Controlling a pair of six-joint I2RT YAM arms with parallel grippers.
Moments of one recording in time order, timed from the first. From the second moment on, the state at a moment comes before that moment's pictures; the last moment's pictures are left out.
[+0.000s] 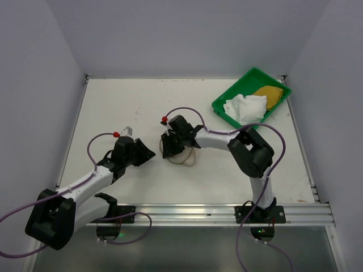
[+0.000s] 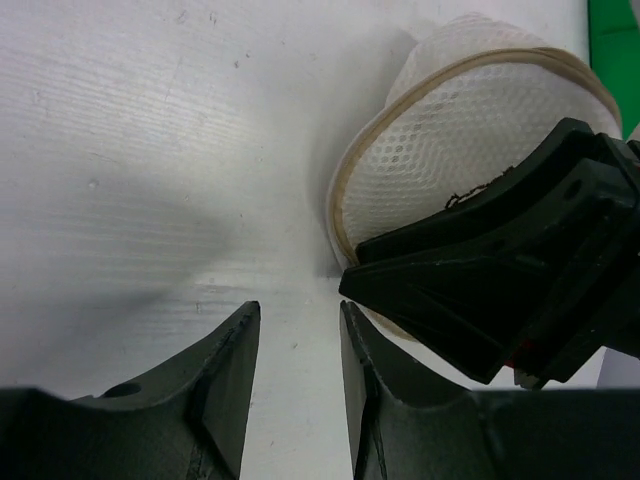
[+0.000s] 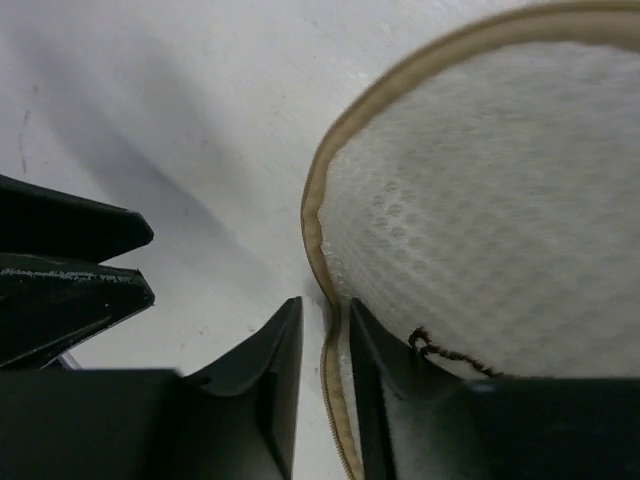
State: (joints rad) left arm -0.39 1.08 0.36 0.01 0.08 -0.90; right arm 0.82 2.01 1.29 -0.20 -0.29 0.44
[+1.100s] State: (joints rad) left arm -0.38 0.66 0.87 -0.65 -0.24 -0.57; right arm 0.37 0.77 1.02 -0.57 0.31 0.40
